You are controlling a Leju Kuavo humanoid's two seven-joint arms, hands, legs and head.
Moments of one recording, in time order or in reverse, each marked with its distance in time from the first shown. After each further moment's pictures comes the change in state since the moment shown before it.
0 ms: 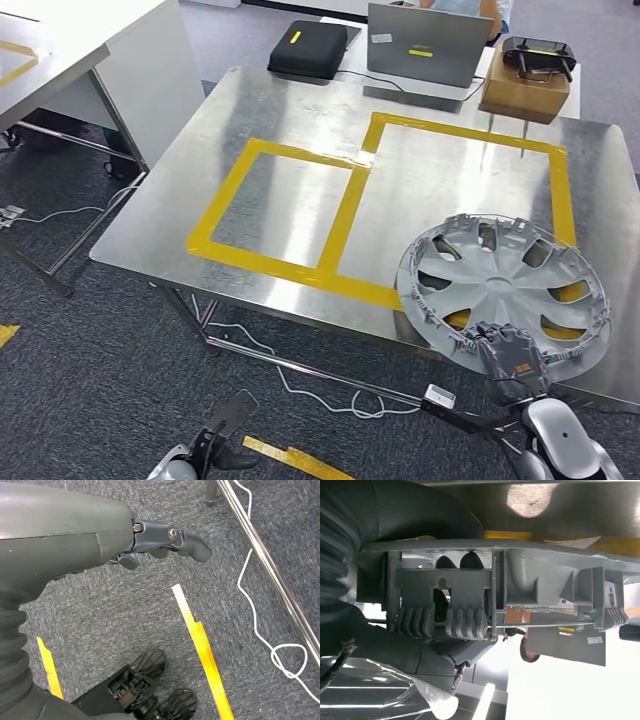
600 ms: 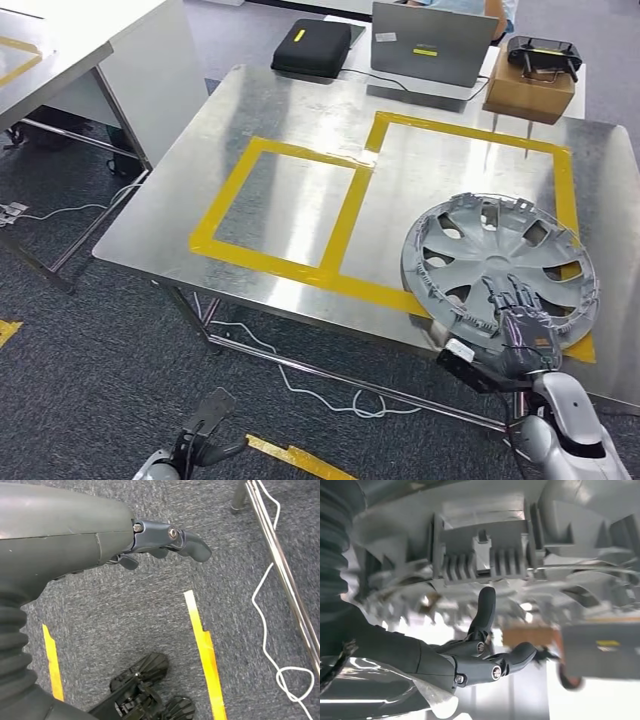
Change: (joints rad) left arm 0.022 0.041 0.078 0.000 0.047 0.001 -0.023; right arm -0.096 0.063 -0.097 0.117 -0.256 0.066 -0.025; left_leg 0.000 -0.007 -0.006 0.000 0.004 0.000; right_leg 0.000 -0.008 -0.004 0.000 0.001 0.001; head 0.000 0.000
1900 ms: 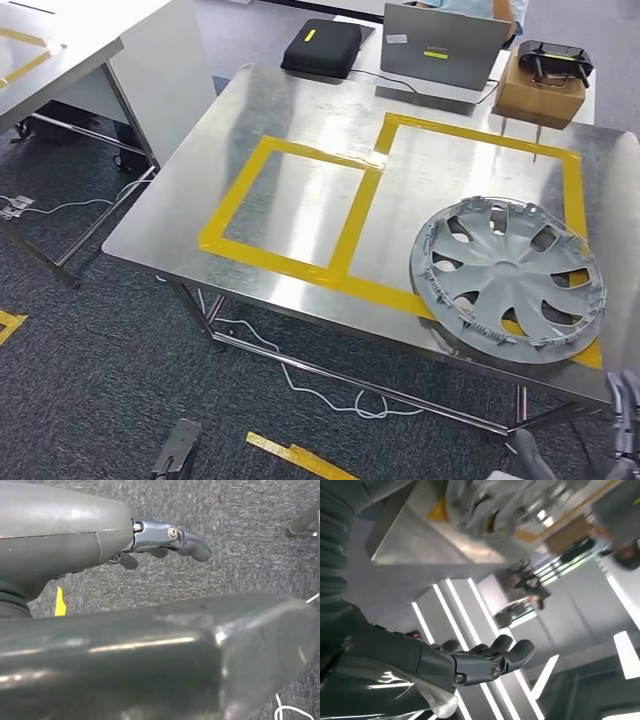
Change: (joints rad) left arm 0.141 -0.012 0.217 0.001 0.073 0.096 -0.135; right arm 0.744 0.277 -0.158 -0.792 0.060 -0.395 0.104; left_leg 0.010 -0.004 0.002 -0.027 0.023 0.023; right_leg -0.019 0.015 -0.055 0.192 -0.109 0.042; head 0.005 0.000
